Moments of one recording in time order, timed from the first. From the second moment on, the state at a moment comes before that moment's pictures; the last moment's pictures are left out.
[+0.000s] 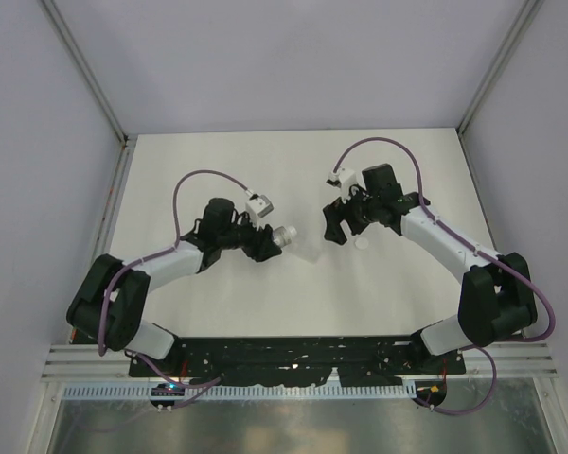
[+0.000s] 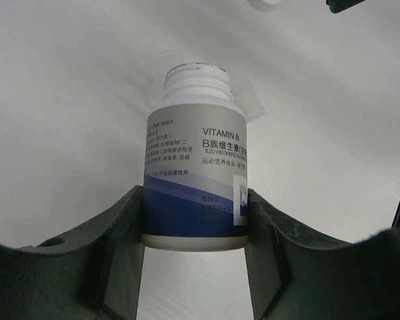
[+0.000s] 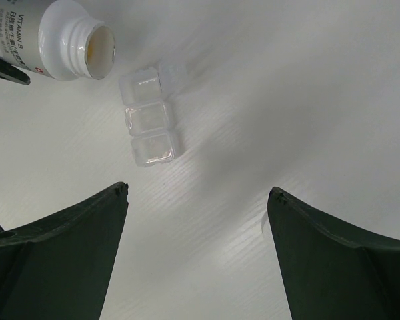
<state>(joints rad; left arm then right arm) -0.48 1.47 0.67 0.24 0.59 0.03 0.37 1.46 1.05 -0.44 -0.43 -0.25</state>
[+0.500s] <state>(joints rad) -0.51 1.54 0.74 0.10 0.53 0.08 0.34 1.46 1.04 -0.44 -0.46 -0.25</state>
